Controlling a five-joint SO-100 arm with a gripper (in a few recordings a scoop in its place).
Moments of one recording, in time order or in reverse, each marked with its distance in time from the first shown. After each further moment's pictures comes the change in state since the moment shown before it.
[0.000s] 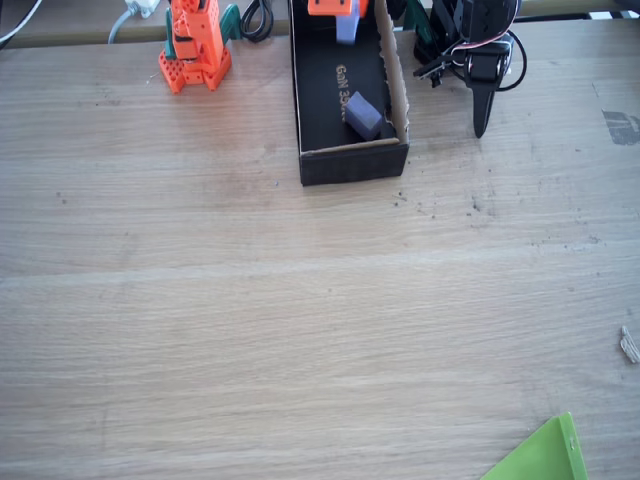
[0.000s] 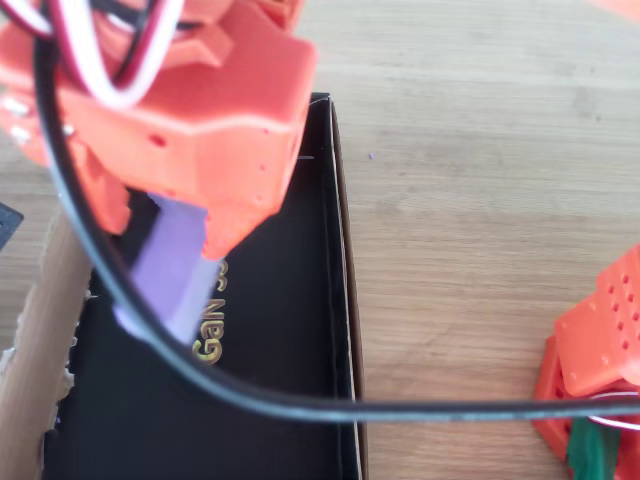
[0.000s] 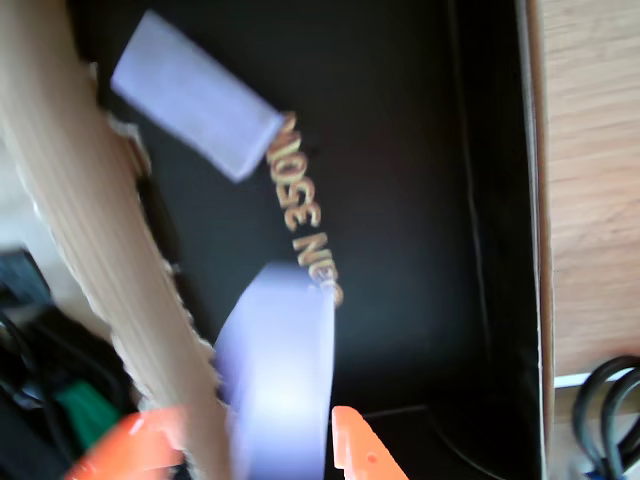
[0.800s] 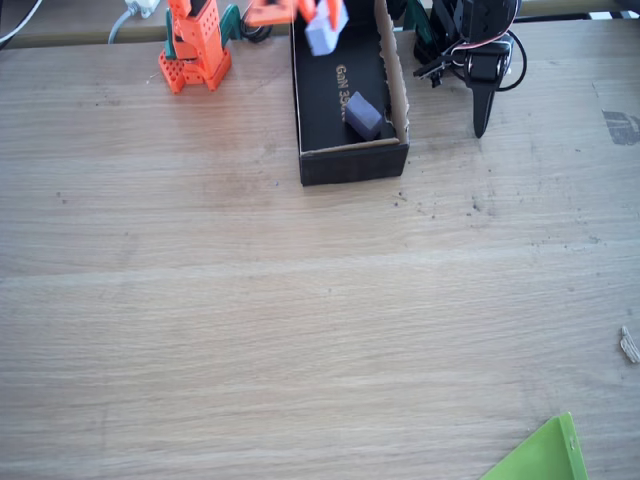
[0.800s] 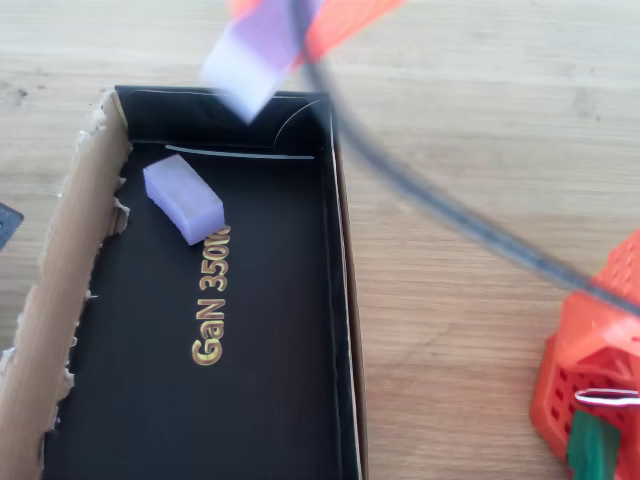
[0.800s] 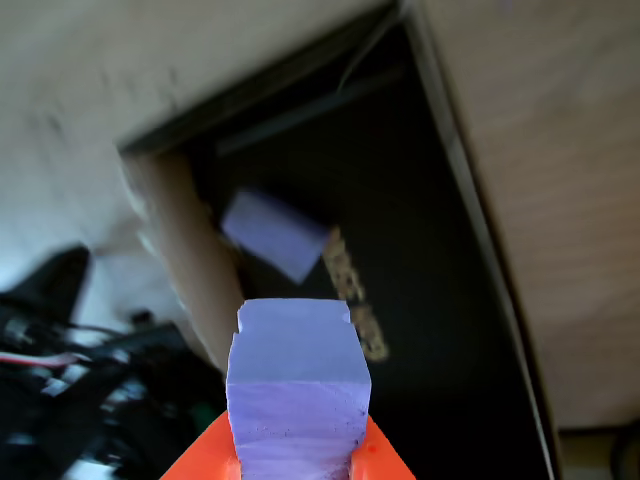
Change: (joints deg) arm 11.2 15.6 12.4 -7.4 5.4
